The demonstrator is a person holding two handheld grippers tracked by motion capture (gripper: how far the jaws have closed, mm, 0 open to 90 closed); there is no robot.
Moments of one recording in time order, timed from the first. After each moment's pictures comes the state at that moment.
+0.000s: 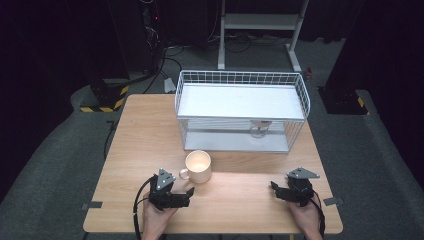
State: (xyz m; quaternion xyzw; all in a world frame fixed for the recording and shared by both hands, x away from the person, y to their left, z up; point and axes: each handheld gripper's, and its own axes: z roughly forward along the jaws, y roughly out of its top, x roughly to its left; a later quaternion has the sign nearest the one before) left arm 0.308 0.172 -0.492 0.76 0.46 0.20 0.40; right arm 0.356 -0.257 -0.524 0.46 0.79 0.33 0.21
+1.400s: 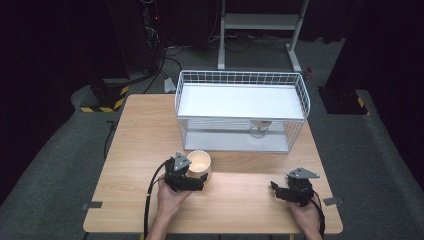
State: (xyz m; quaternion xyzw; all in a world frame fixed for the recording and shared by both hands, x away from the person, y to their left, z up) left arm 0.360 0.138 -0.485 0.78 0.44 0.19 0.41; right arm 0.356 -0.257 -0.524 0.46 0.79 0.33 0.21
